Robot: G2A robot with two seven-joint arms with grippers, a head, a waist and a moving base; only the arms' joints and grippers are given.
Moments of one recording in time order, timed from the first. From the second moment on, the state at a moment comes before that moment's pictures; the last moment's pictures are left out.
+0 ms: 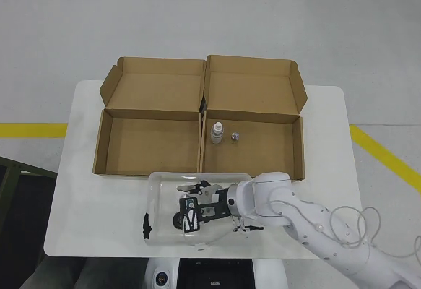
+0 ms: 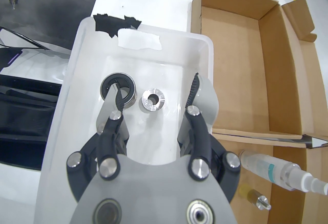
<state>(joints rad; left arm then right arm) -0.29 -0.19 -0.48 -1.38 1.96 -0.31 0.15 -0.91 -1.12 0.65 -1.87 -1.21 -0.74 0.58</state>
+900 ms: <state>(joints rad) -0.29 -0.19 -0.48 -1.38 1.96 -0.31 0.15 -0.89 -1.16 0.62 -1.73 -1.25 -0.75 0.60</state>
